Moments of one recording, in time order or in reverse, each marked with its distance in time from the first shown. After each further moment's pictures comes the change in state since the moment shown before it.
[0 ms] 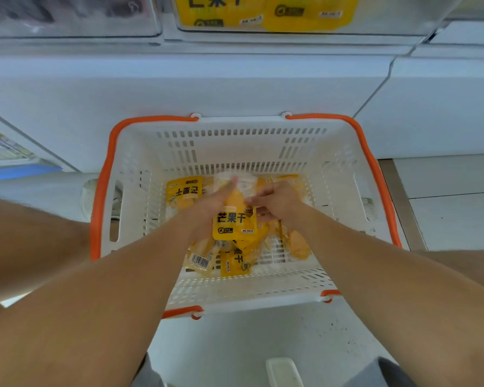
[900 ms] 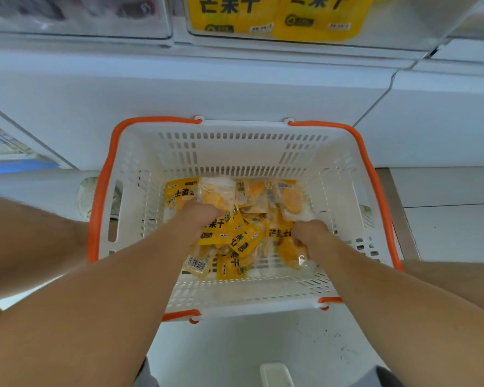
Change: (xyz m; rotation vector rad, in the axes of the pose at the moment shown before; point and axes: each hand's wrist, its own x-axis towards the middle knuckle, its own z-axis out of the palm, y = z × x) left_hand 0.019 -0.014 -0.013 0.082 0.359 0.050; right_hand -0.008 0.053 -0.045 -0.202 0.376 0.435
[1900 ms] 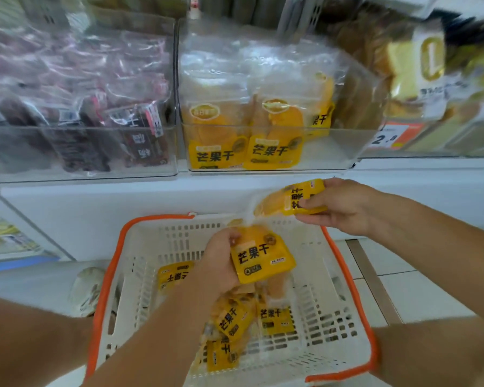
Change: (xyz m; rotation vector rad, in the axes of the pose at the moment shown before) left_hand -0.109 0.103 0.032 -0.581 -0.501 0.000; right_hand -0.194 -0.160 -0.157 0.448 -0.226 -0.433
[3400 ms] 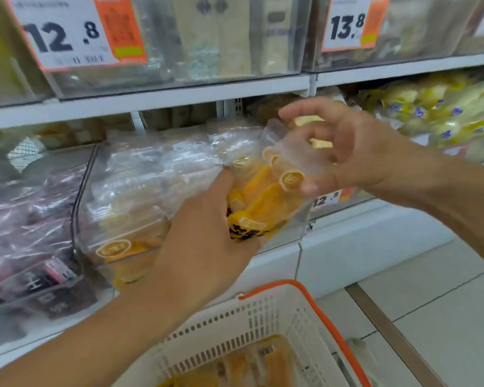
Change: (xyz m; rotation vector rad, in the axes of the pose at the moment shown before) left_hand -0.115 0.112 0.185 1.552 0.006 1.302; right_hand -0.060 -0.131 -0.104 -0.365 -0.292 -0.940
